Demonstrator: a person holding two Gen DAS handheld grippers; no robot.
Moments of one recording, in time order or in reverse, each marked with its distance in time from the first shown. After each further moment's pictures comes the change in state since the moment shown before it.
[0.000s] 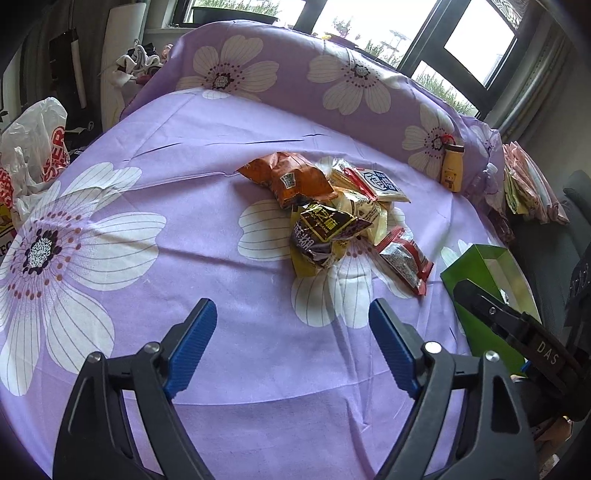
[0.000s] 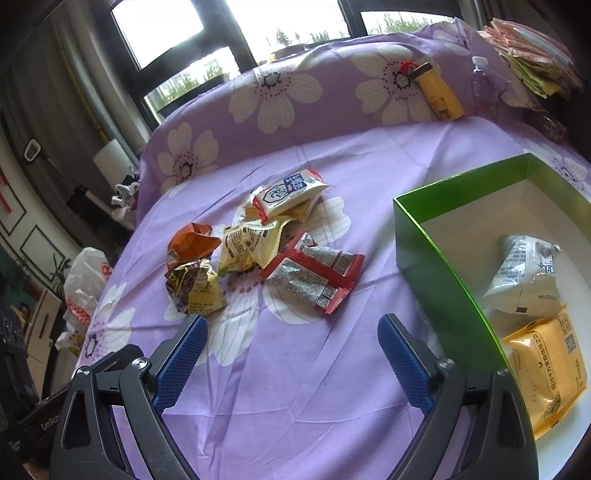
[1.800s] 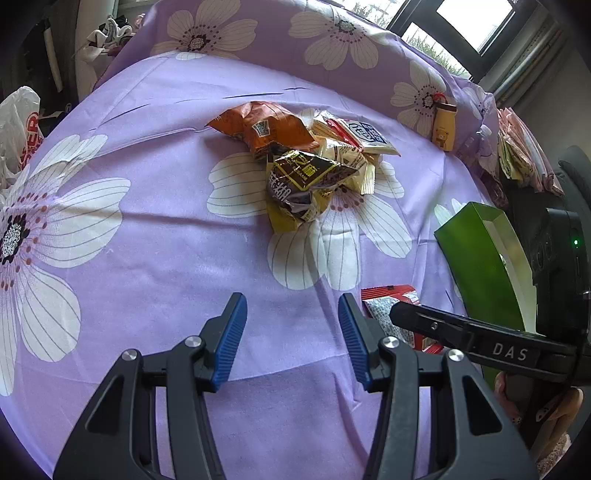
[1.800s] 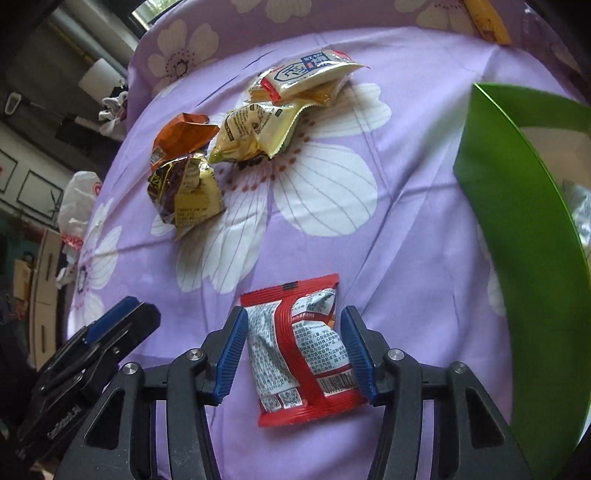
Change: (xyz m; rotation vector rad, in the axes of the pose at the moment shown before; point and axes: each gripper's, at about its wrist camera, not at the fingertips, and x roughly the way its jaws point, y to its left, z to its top) left arm 0.019 -0.010 -0.009 0.039 0.171 -0.048; right arm 0.046 0.003 -0.016 0.031 0.427 0.075
